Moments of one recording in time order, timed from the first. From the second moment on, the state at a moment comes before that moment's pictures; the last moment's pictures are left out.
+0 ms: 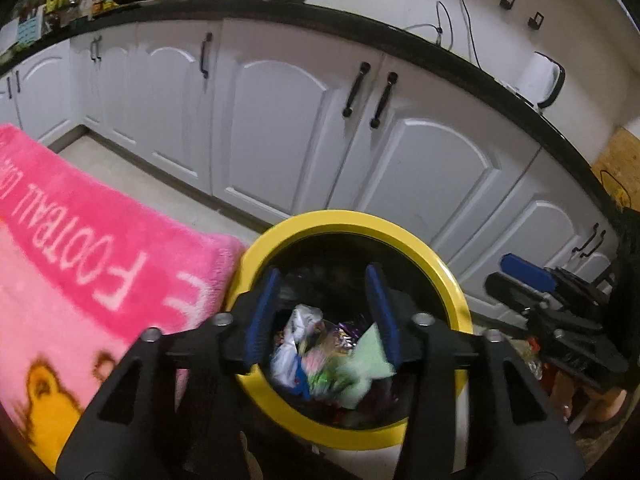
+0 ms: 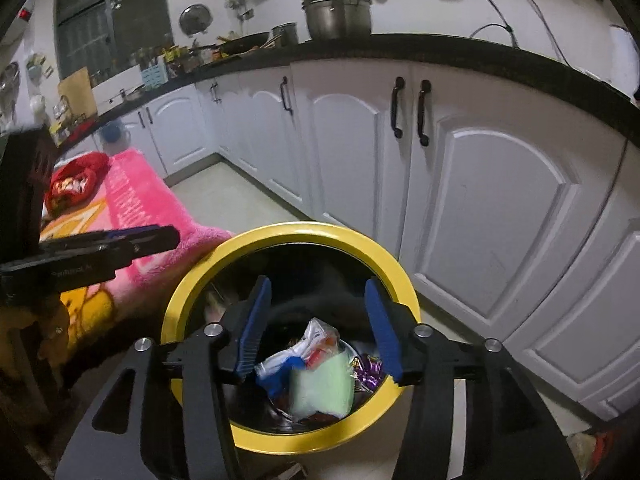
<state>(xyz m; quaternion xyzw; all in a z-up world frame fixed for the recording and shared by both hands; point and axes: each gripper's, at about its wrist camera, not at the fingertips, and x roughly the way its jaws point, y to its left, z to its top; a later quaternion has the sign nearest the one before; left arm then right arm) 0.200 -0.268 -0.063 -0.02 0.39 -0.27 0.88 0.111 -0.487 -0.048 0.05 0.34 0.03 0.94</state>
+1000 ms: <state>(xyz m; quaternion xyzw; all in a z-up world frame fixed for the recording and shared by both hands) 0.057 -0.042 0.012 -0.06 0.26 -0.09 0.96 0.006 -0.288 0.006 0.02 0.15 0.02 0.99</state>
